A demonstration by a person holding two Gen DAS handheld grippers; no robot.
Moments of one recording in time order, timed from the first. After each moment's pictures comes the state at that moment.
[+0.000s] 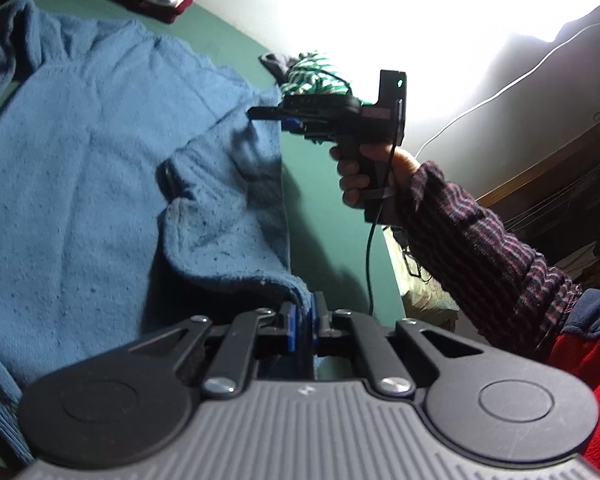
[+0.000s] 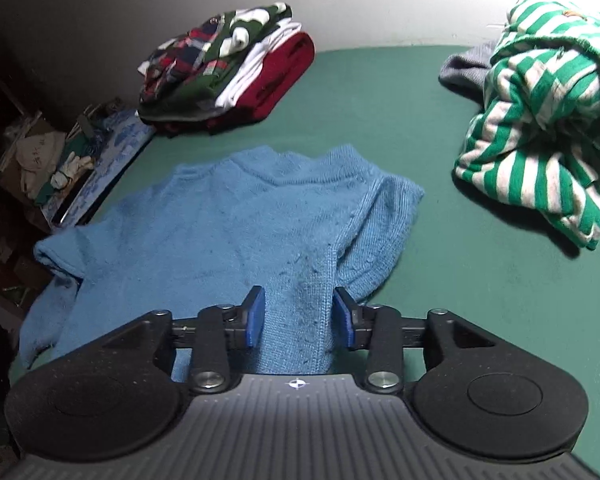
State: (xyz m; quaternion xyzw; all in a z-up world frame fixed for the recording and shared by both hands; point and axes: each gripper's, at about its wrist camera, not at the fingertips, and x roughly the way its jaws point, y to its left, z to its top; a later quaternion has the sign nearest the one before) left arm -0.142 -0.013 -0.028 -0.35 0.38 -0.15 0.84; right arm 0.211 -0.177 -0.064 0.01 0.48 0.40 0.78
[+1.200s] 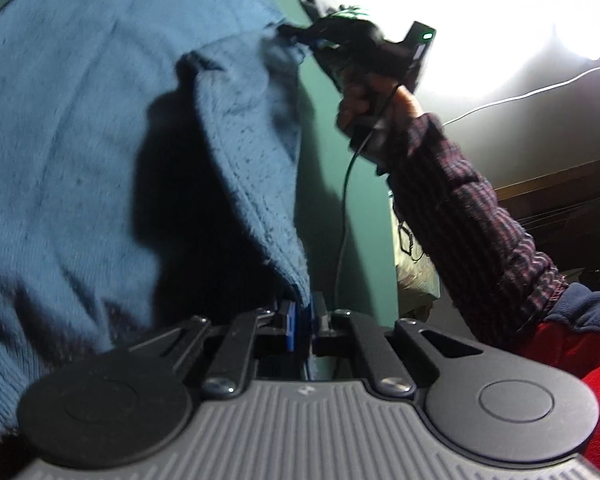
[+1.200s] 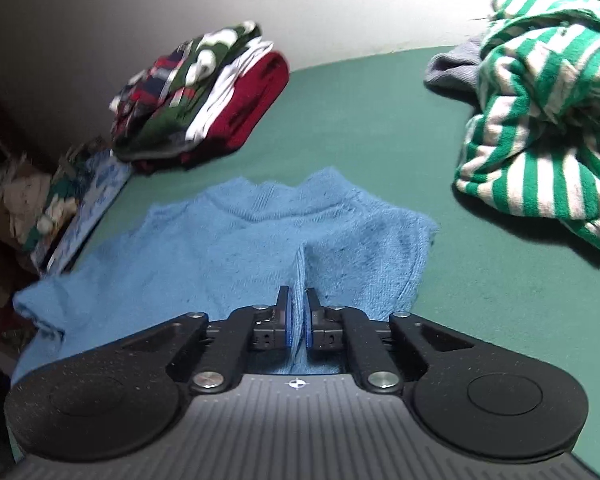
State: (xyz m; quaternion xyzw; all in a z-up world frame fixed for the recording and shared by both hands) left arm -0.165 -0.027 -0.057 -0.43 0.45 -0.14 0.77; right arm 0.225 -0.176 -0.074 0.08 0.43 0.36 0.82
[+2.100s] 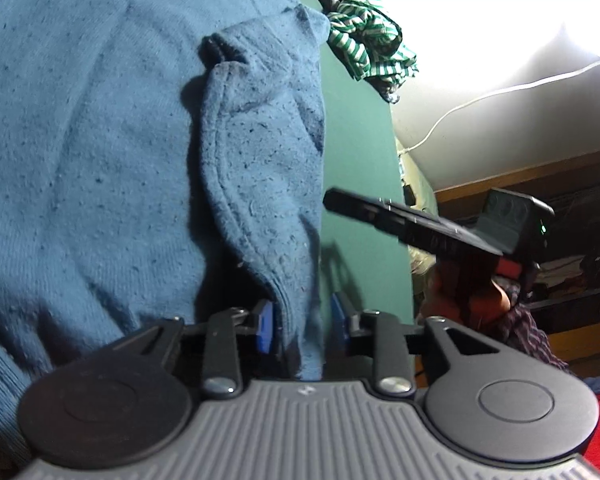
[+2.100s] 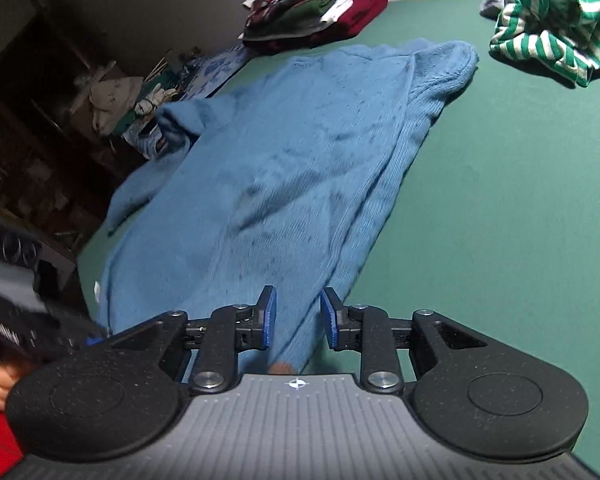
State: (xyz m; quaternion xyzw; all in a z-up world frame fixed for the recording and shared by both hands) left arm -0.164 -0.016 -0.072 -0.41 0.47 -0.16 0.77; right arm 0.028 -0.251 -0.059 0.02 0.47 0.47 0.75
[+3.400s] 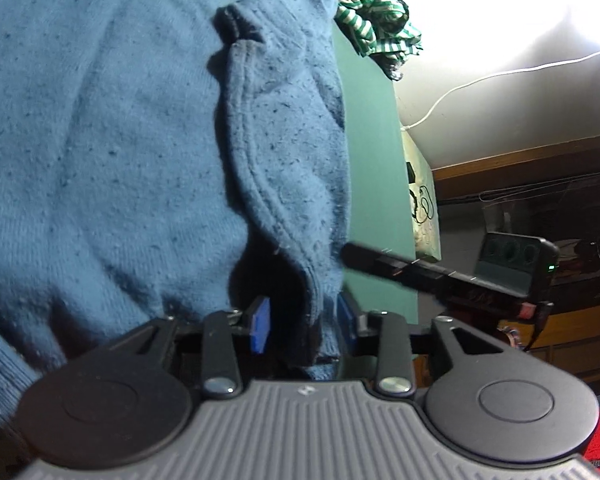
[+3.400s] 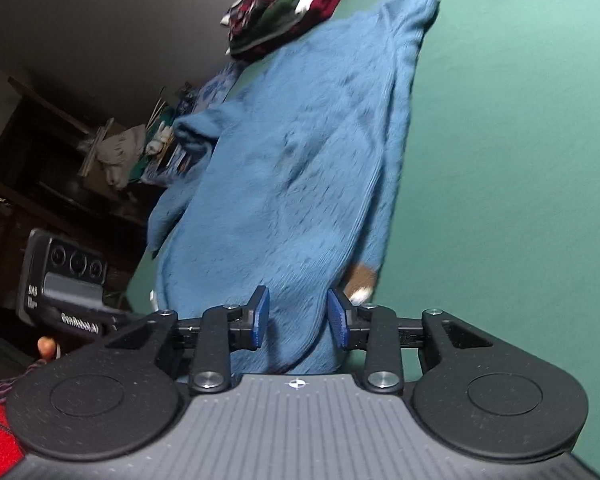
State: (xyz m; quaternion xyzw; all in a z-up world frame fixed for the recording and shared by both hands) left arm -0.152 -0.015 -0.097 -0.42 0.49 -0.18 0.74; right arm -0.021 -0.269 -0.079 0.15 0.53 0.44 0.71
